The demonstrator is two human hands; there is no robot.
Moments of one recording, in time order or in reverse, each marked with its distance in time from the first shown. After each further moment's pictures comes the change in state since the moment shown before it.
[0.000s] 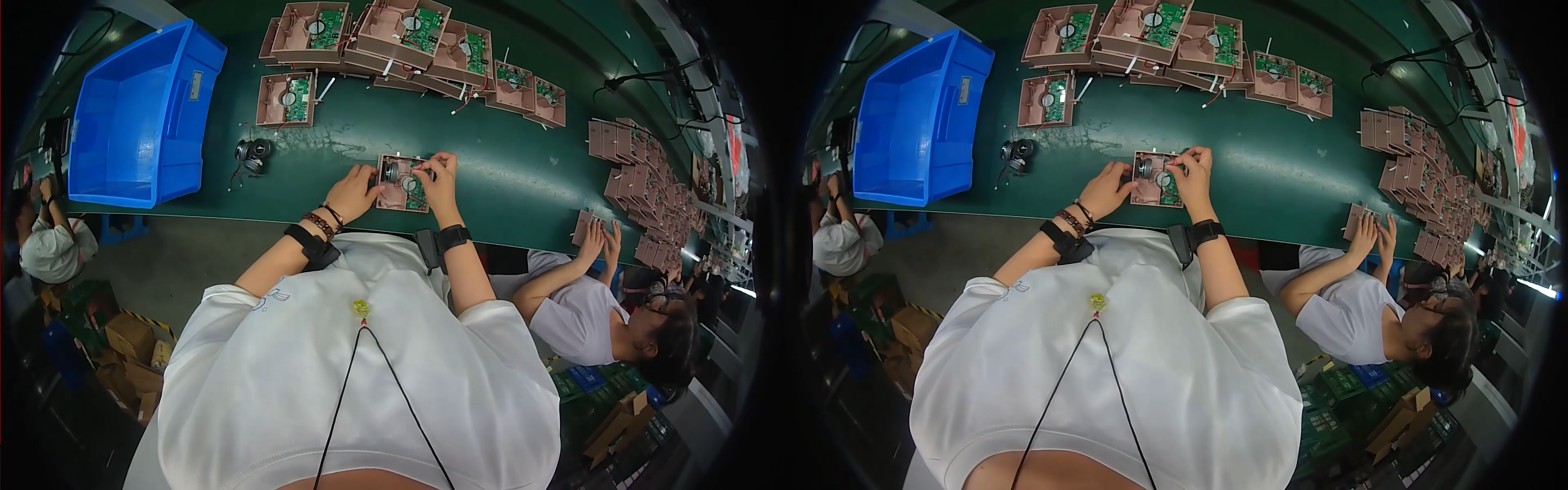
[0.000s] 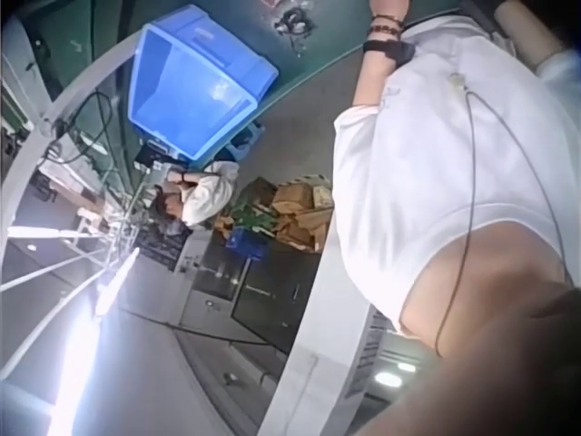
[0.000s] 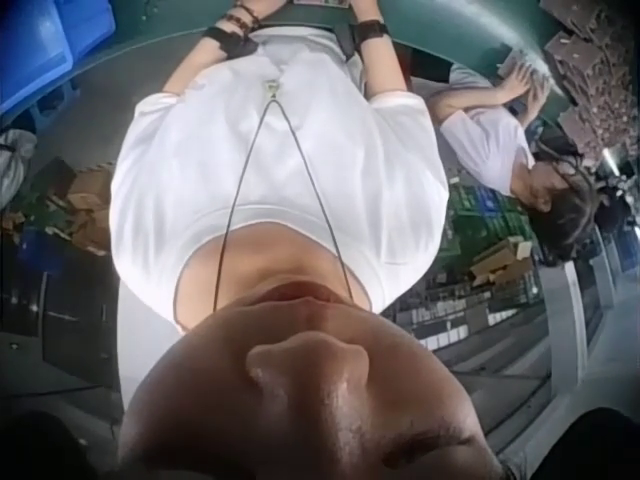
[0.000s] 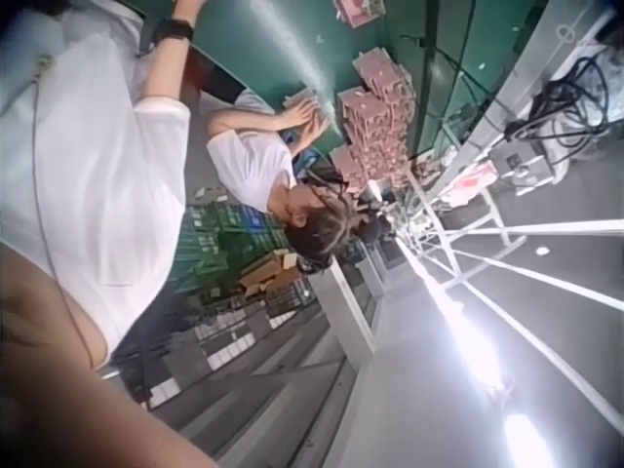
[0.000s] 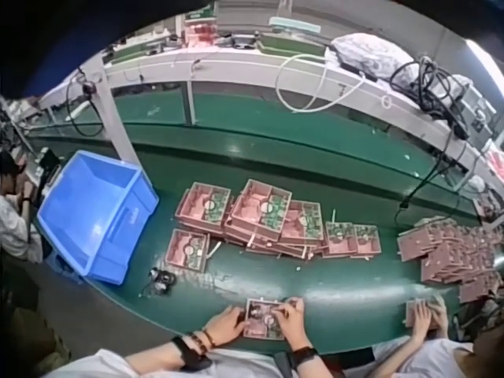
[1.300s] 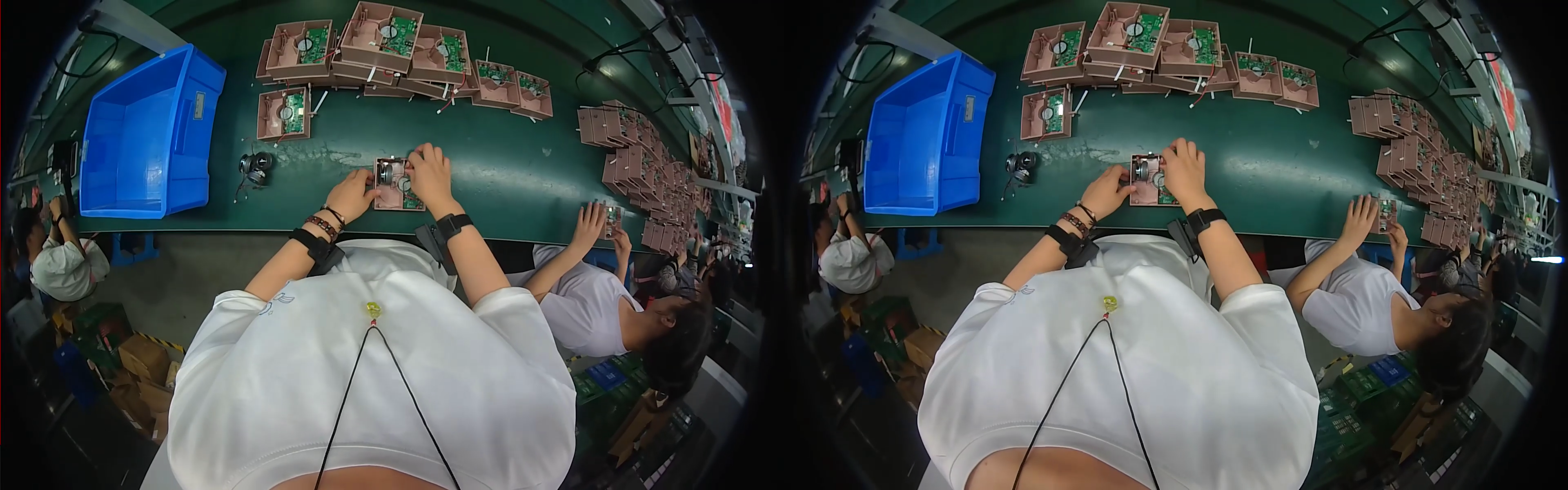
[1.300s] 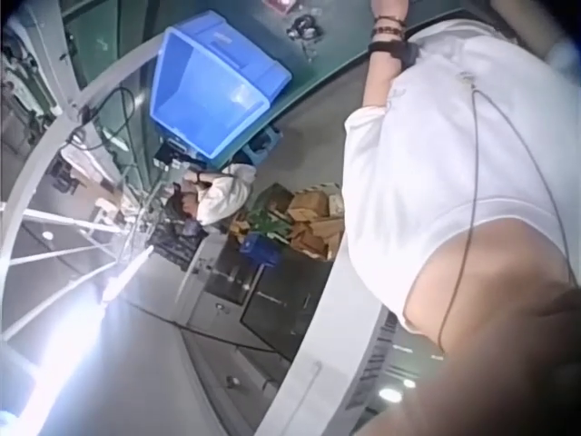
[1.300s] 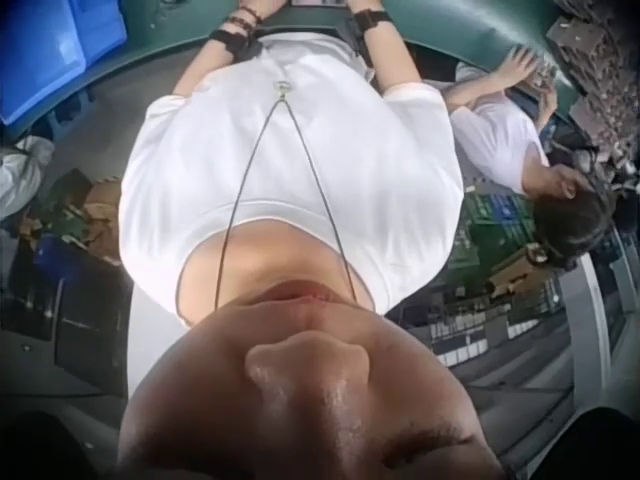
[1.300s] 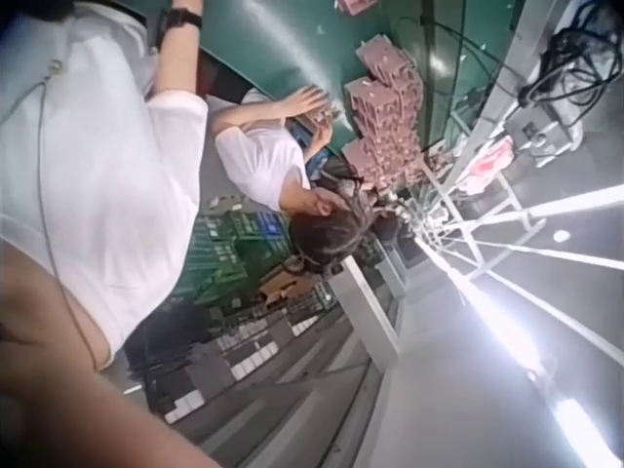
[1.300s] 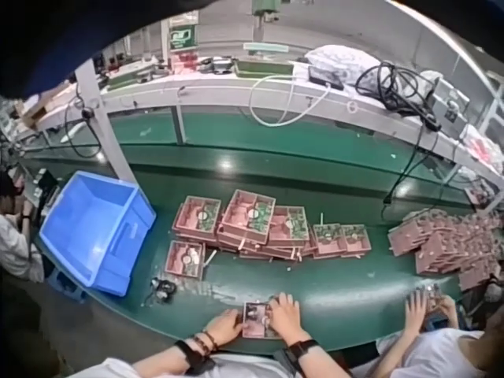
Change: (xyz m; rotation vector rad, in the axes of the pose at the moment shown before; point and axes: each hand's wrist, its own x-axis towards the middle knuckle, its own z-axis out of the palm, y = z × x) left_hand 0.002 0.004 -0.003 0.027 0.025 -0.002; right_hand 0.017 -0.039 -0.008 -0.635 -0.184 -0.237
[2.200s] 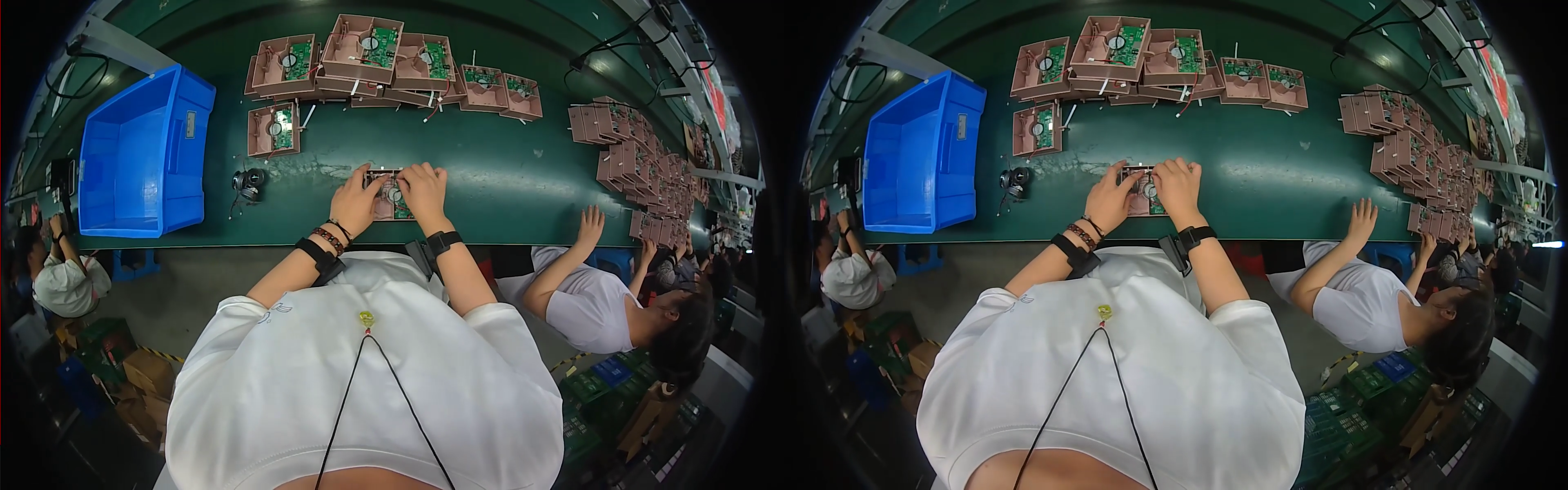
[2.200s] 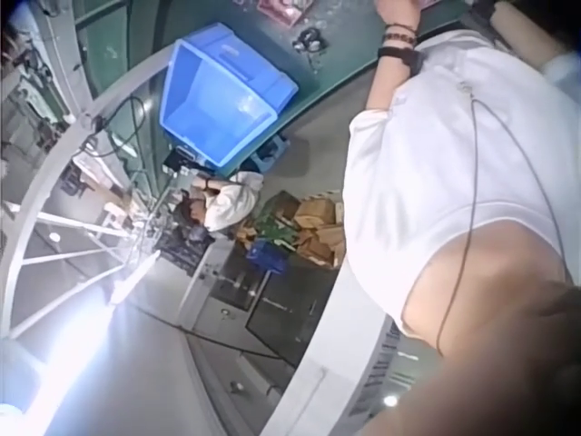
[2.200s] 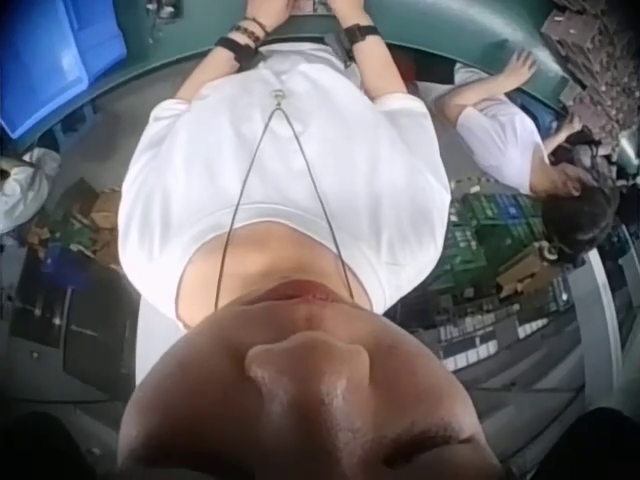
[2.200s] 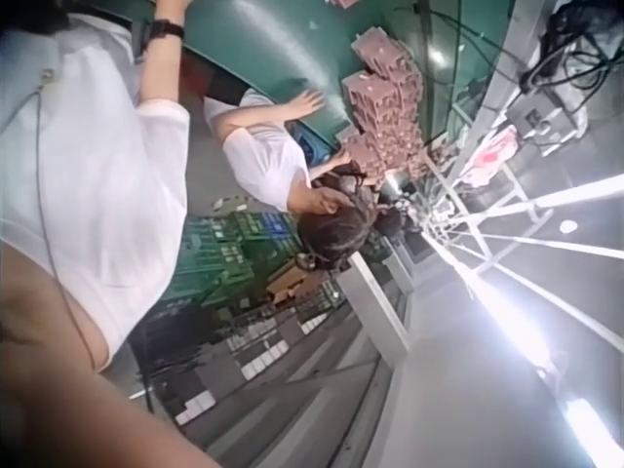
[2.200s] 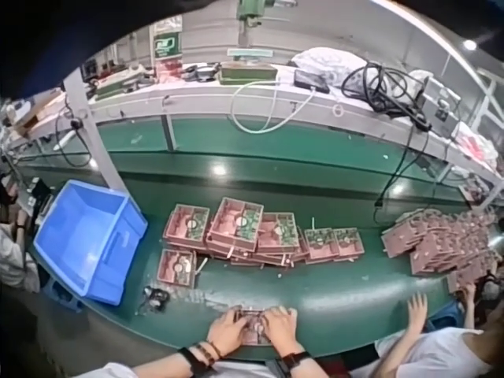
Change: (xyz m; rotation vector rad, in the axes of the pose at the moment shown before) left_hand 0.005 0.028 0.006 0.225 0.151 0.245; right_hand -0.011 -0.002 -0.007 0.074 0.185 -0.018
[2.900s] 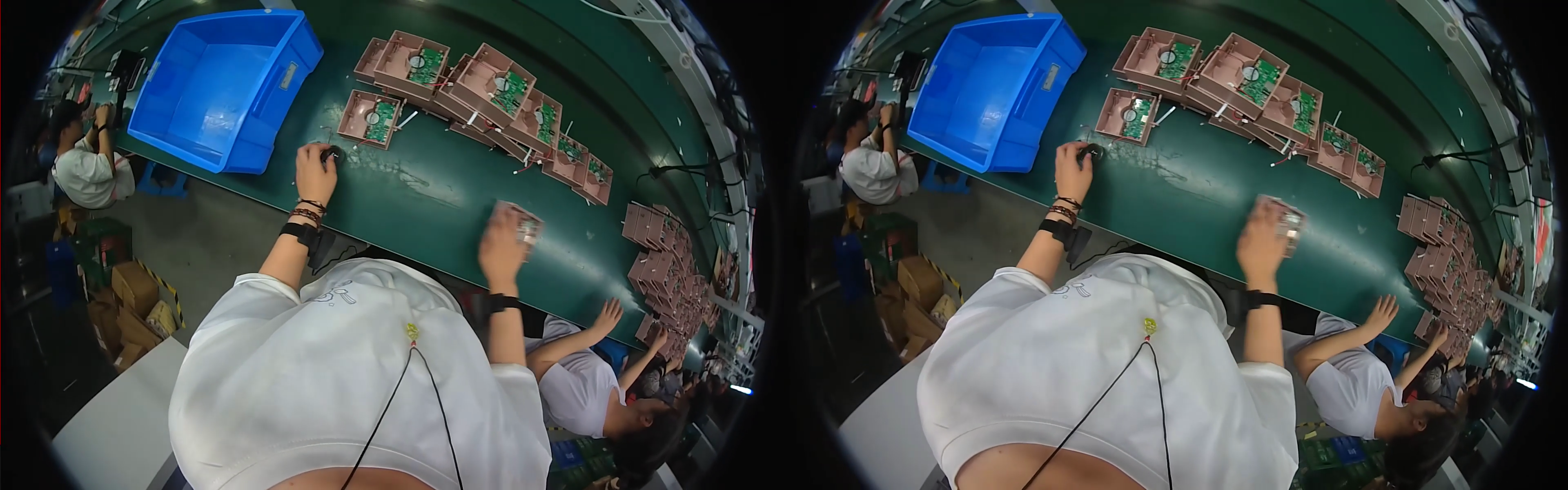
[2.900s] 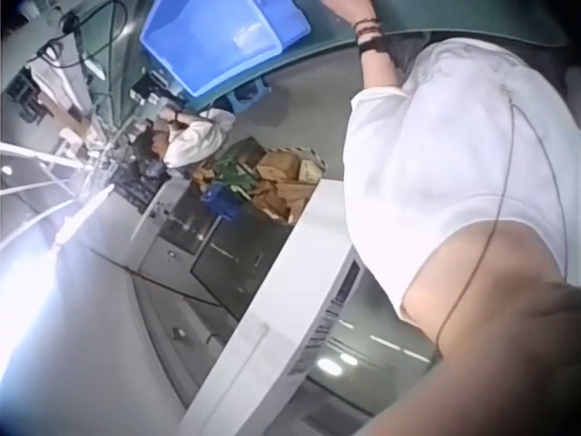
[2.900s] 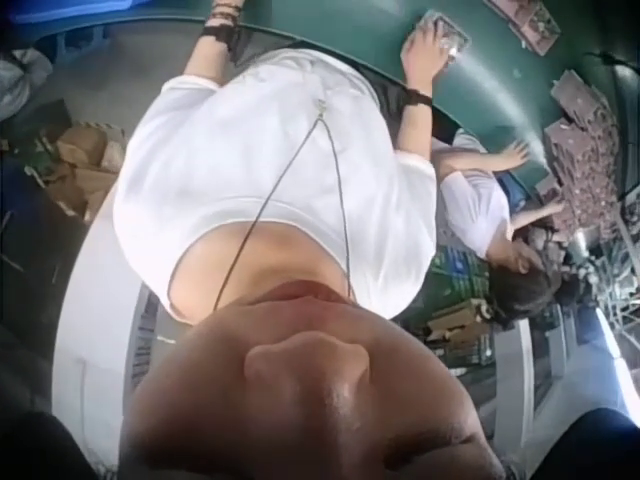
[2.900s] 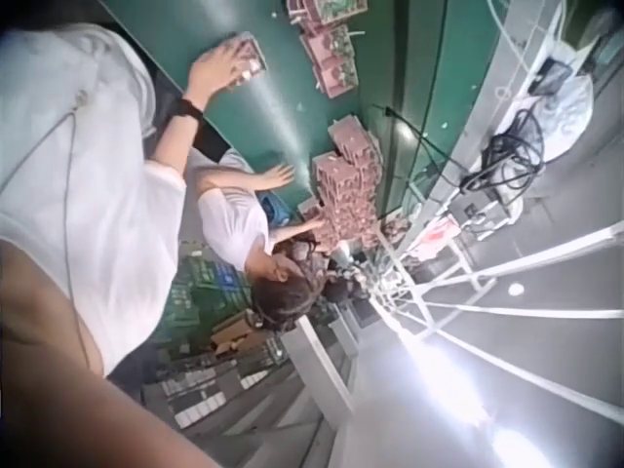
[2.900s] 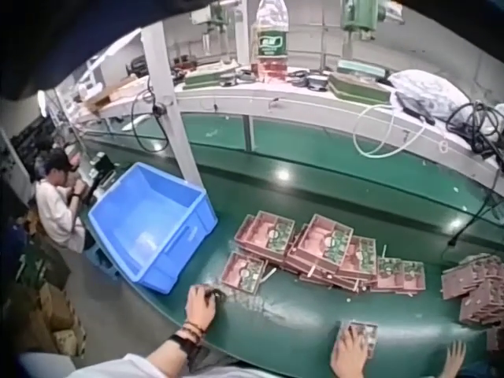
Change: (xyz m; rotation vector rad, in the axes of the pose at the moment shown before) left_hand -0.058 -0.150 -0.078 0.097 0.651 -0.529; right_hand -0.029 0.034 -0.023 -0.461 -0.325 -0.074
